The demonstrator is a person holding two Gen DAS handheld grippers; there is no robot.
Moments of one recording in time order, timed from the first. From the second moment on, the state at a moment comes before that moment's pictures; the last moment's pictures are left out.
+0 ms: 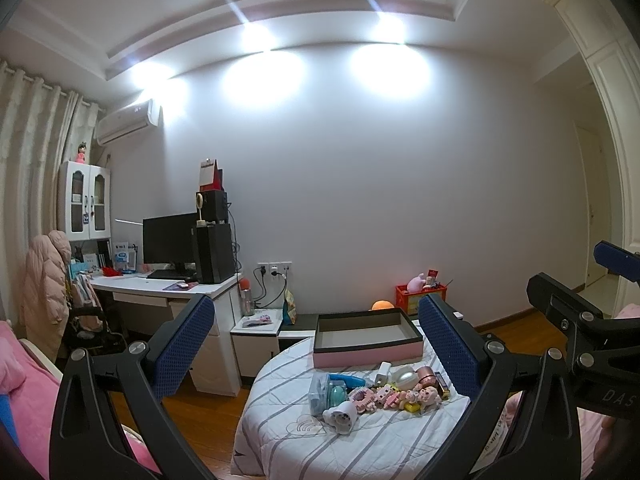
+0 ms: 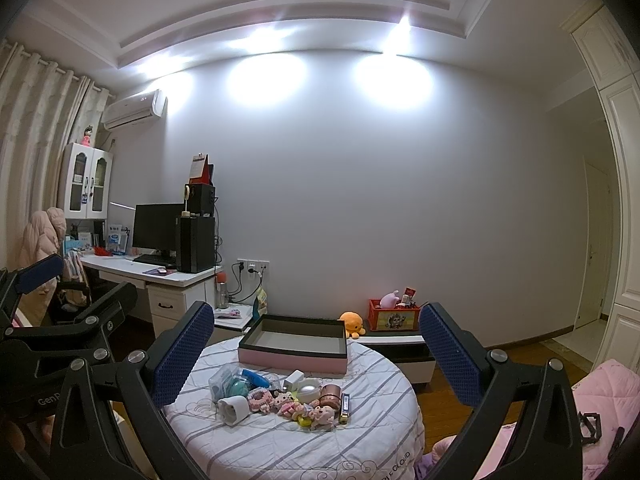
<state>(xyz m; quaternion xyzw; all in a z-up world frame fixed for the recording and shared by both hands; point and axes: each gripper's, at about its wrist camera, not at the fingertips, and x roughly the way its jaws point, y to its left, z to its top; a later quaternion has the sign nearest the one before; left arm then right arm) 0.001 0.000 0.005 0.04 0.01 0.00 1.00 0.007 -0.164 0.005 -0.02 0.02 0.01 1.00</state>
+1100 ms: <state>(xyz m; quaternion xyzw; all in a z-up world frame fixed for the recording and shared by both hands) 0.000 0.000 0.001 0.03 0.00 -0.01 1.00 0.006 -0.167 0.006 -0.03 0.02 0.01 1.00</state>
